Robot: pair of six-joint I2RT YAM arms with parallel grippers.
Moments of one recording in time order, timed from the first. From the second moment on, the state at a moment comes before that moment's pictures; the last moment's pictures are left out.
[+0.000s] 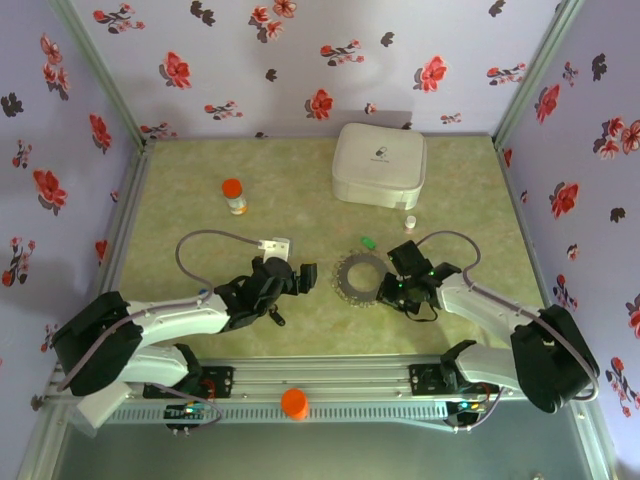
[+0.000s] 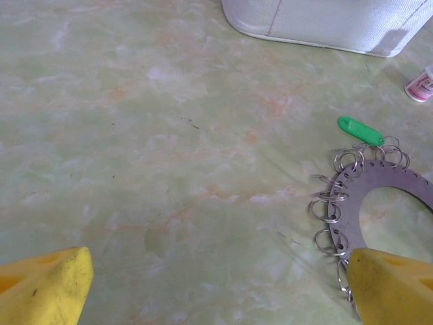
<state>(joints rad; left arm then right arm) -0.99 1.30 0.50 0.19 -0.46 -0.56 0.56 1.20 0.54 -0.53 -0.18 0.93</state>
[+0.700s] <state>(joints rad) -0.99 1.30 0.50 0.17 -0.46 -0.56 0.56 1.25 0.54 -0.50 -0.19 0.92</state>
